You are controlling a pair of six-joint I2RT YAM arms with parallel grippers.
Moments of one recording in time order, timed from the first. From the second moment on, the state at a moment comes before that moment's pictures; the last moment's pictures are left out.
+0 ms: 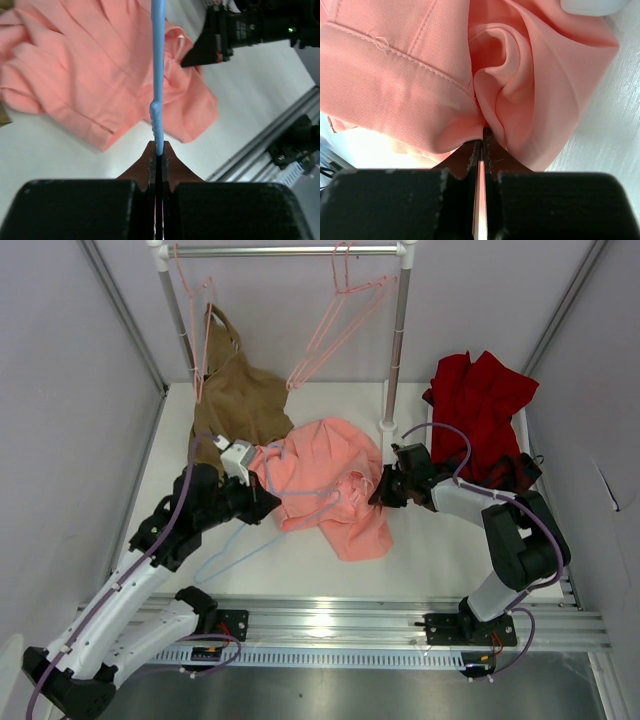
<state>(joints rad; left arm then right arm) -0.50 0.76 0.86 -0.54 0.23 -0.30 0.43 1.63 0.86 -0.08 -0.27 0.60</state>
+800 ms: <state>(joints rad) -0.64 0.93 0.73 -0.20 0.13 -0.48 0.45 1.59 0.86 -0.11 -0.25 0.60</state>
